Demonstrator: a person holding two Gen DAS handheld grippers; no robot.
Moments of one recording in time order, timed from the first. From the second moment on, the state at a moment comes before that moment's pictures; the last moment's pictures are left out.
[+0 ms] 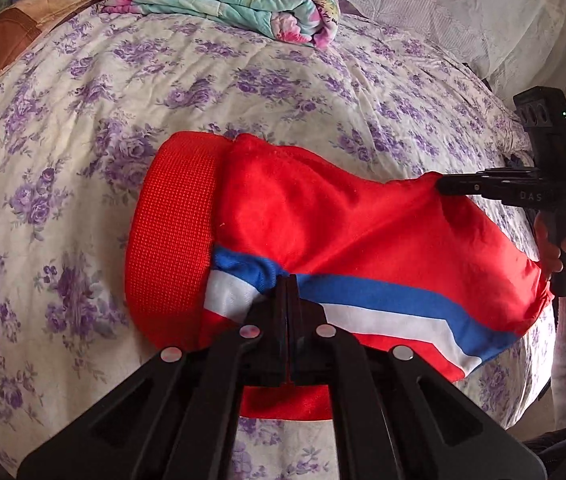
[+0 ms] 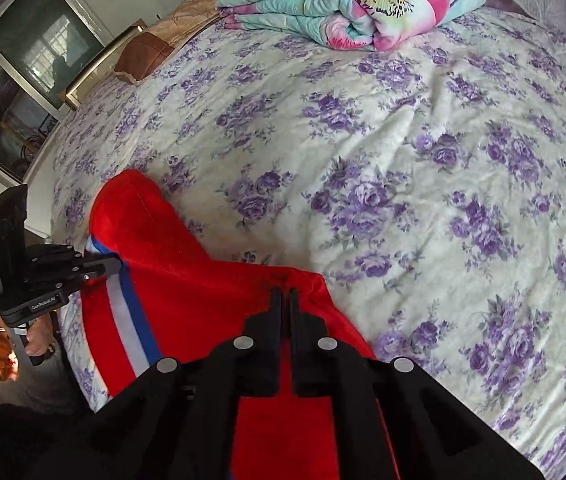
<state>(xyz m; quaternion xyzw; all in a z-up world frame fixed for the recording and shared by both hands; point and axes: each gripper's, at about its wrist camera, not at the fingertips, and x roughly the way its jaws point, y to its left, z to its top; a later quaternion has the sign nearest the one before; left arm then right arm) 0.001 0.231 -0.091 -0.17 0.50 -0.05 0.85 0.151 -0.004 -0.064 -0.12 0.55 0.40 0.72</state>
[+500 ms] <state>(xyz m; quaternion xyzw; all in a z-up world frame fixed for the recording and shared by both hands) -0.017 0.211 -0.027 -0.04 0.46 0.00 0.89 0.144 -0.071 -0.018 -0.09 0.54 0.33 0.77</state>
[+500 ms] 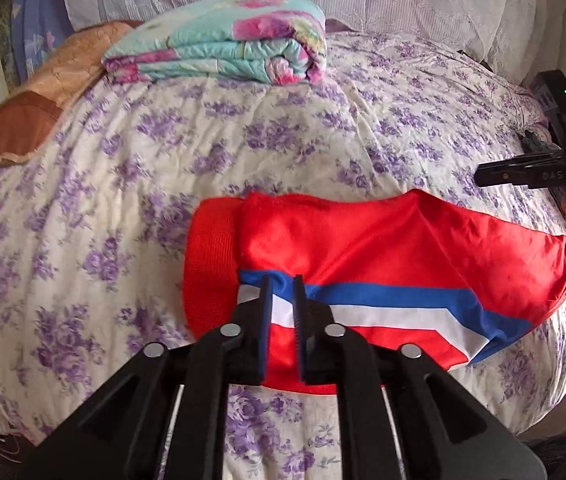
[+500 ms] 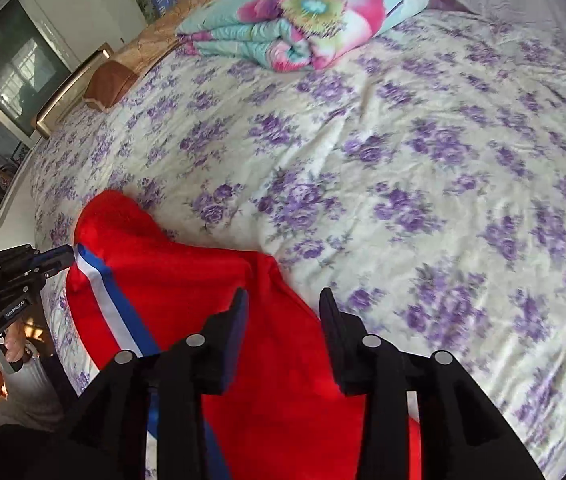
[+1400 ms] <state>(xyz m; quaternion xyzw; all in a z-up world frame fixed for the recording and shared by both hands) 0.109 0.015 -0.105 -0.02 0.56 -0.19 0.81 -0.017 -0.334 -0.101 0.09 0.52 0.04 0.85</state>
